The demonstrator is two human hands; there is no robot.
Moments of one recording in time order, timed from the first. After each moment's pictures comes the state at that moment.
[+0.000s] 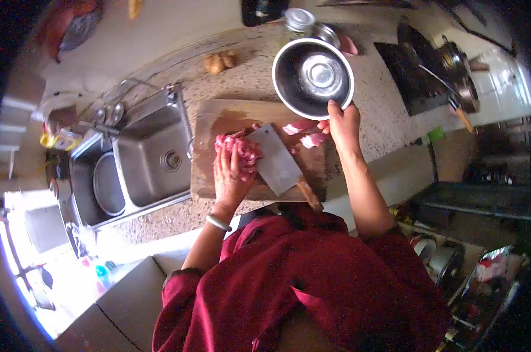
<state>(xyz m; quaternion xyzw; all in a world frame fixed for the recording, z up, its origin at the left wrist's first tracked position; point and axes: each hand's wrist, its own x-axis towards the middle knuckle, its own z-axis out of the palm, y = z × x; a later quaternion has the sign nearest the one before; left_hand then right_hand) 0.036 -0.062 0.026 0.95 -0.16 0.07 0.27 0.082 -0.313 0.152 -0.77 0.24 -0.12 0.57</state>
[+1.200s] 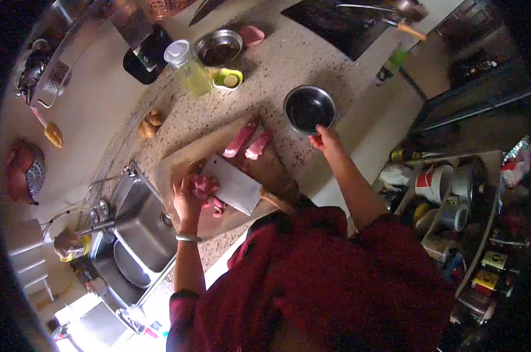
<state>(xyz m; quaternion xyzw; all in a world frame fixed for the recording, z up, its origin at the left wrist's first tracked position) 0.113 -0.063 0.029 0.94 -0.23 0.00 0.25 -0.035 -0.467 -0.026 -0.43 0.46 -0.15 0.77</state>
